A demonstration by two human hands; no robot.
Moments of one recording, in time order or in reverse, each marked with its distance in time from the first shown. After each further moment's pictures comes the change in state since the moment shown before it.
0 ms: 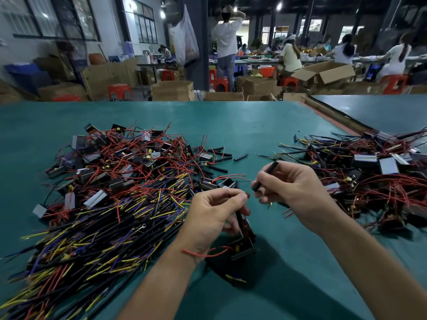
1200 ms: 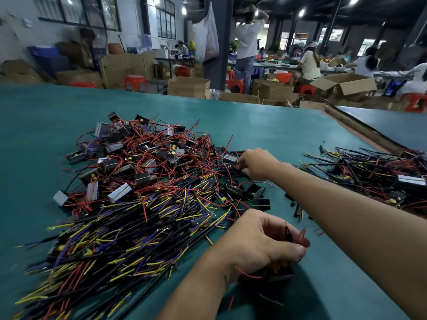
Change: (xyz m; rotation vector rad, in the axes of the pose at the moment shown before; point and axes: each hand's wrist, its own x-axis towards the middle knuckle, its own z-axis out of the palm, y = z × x) left_hand -0.007 -0.002 -0.006 0.085 -0.382 -0.101; right_hand 0.187 0.074 0.048 -1.578 -0.347 -0.118
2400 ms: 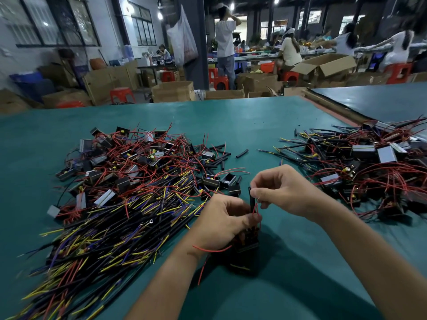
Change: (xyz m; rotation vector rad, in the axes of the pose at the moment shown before) left_hand 0.014 -0.014 0.001 0.287 0.180 0.084; right_hand -0.197 0.000 -0.034 1.202 0.103 -0.033
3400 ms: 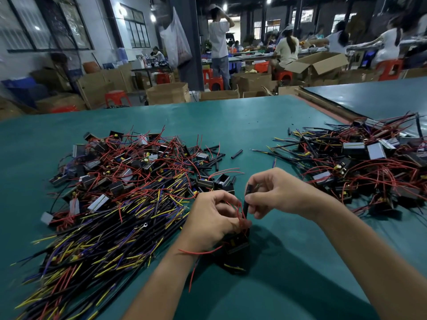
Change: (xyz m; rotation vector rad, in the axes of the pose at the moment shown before) left_hand 0.000 0.002 -0.002 -0.012 0.169 -0.041; right_hand -0.006 -0.007 -0.004 0.054 -0.106 0.214
